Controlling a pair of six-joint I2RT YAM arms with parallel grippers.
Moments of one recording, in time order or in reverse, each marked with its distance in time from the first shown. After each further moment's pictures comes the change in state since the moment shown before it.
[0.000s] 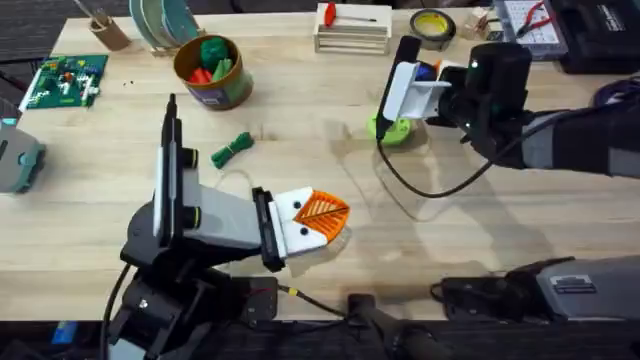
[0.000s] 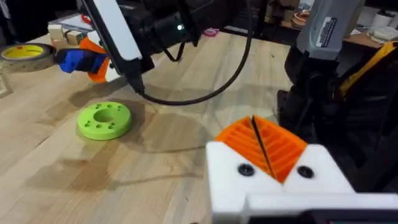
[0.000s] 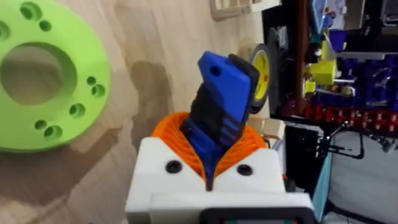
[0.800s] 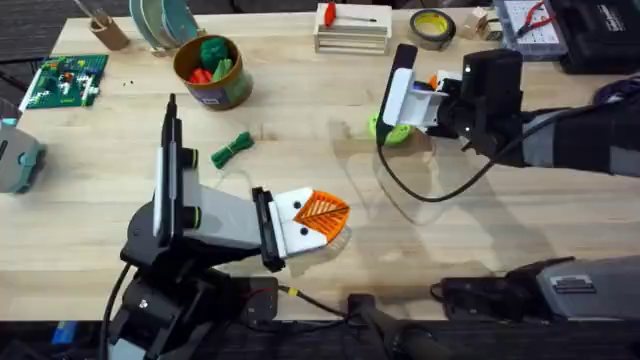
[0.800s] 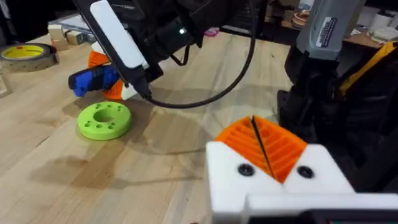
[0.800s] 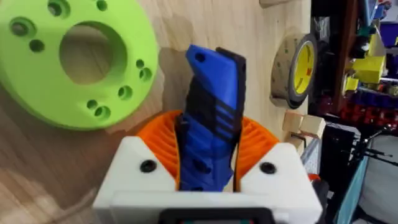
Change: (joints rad) left arm 0.000 0.000 0.000 0.000 0.000 0.000; right arm 0.000 0.000 0.010 -0.156 -0.016 0.046
